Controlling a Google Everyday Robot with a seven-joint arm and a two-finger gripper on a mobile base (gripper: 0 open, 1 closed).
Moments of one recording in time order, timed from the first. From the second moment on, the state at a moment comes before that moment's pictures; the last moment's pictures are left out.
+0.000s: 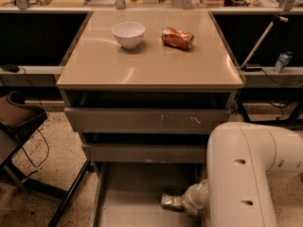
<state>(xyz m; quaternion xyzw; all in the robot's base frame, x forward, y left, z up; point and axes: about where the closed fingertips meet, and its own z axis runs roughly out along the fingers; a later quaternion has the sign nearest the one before) 0.478 -0.153 0.218 -0.43 0.88 0.10 0.16</state>
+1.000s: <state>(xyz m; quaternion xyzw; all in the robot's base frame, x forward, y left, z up) 0.472 -0.162 0.317 -0.46 0.87 0.06 0.16</state>
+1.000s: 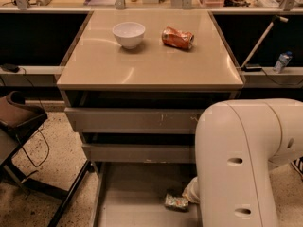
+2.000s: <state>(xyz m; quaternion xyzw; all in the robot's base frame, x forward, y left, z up) 0.472 -0.161 0.317 -0.46 0.87 0.06 0.16</state>
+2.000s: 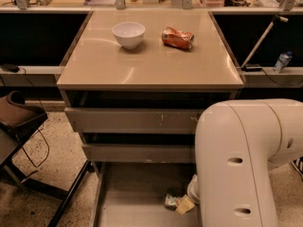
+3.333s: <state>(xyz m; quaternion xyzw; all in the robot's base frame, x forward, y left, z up) 0.458 -0.065 0.263 -0.52 0.81 0.17 0.21</state>
